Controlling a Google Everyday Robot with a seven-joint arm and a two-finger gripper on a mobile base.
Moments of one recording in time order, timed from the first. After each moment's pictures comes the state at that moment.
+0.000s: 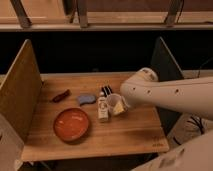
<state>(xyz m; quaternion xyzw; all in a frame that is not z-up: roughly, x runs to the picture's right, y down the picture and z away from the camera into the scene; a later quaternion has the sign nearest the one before) 0.123 0.089 0.710 -0.16 0.12 0.55 0.81</state>
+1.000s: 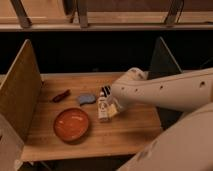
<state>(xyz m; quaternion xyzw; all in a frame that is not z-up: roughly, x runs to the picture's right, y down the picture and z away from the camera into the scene) 0.088 0.099 0.714 -0.18 0.13 0.49 0.84</state>
